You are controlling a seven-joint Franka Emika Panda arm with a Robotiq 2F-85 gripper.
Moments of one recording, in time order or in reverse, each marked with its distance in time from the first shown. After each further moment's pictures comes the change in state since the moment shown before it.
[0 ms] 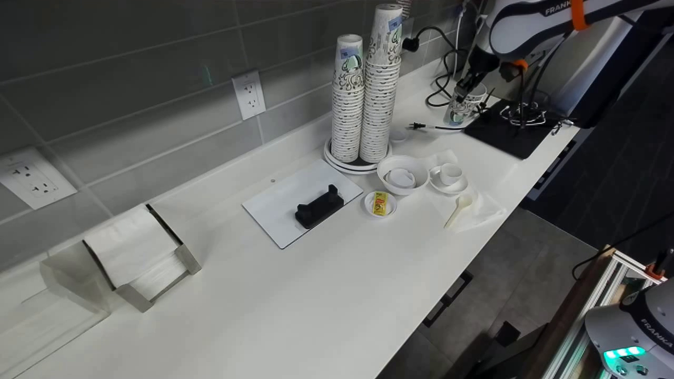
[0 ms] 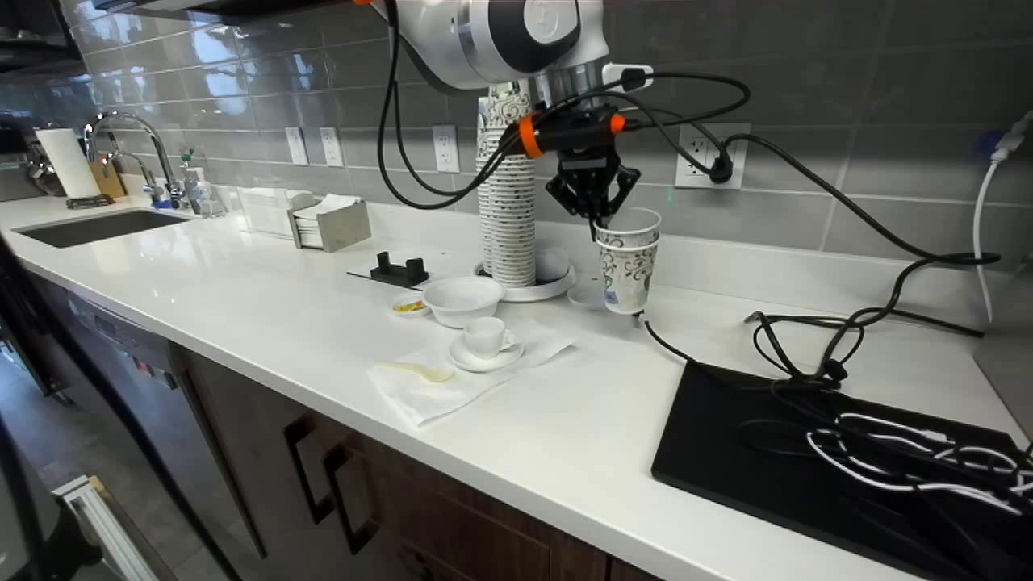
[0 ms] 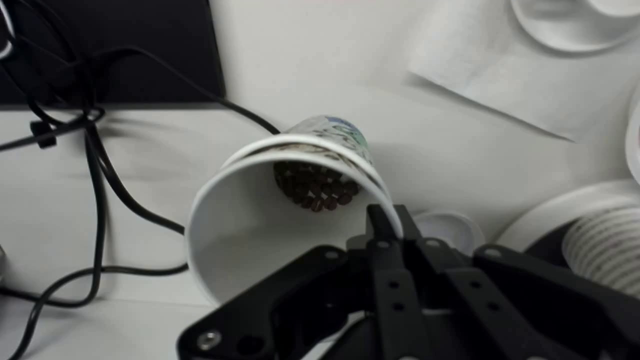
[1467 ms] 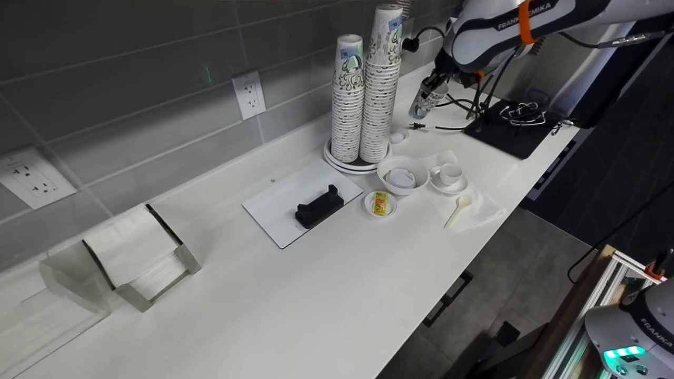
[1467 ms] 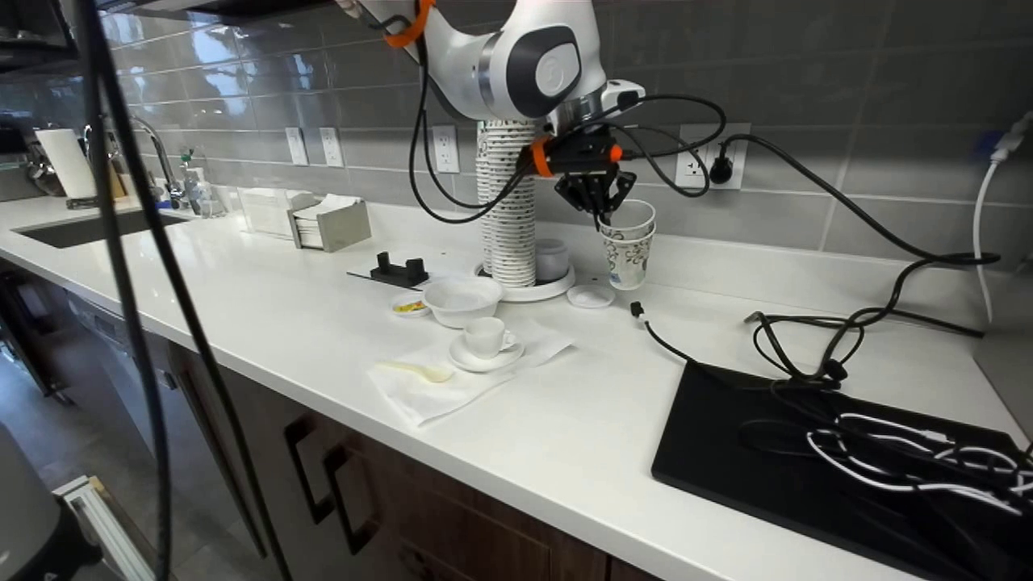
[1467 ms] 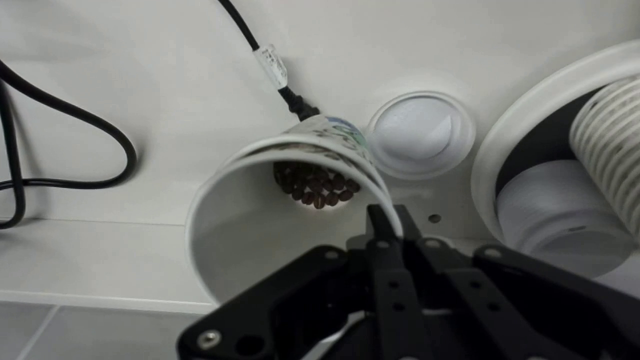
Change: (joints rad) arm 0.018 0.203 0.049 0.176 0.088 0.175 0.008
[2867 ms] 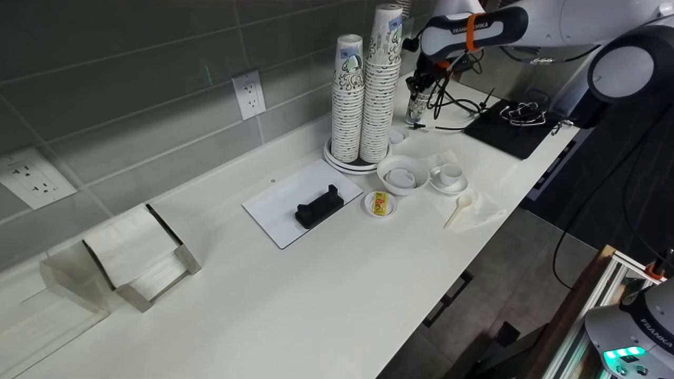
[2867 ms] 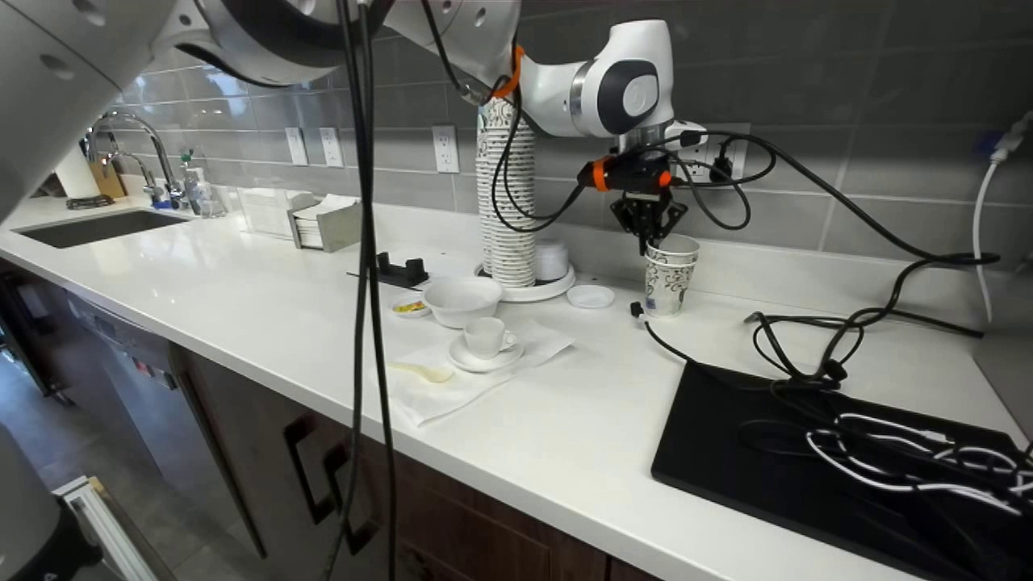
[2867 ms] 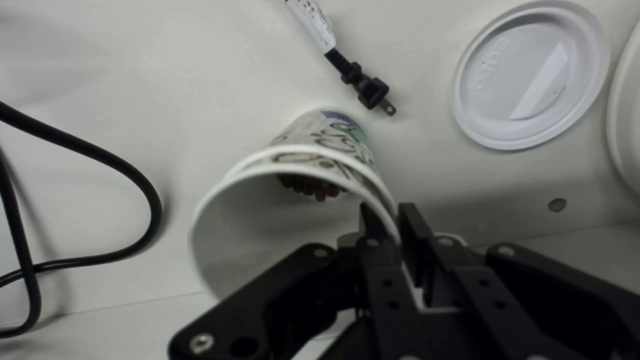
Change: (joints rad) arm -0.050 0.466 -0.022 0.701 0.019 -0.418 0.184
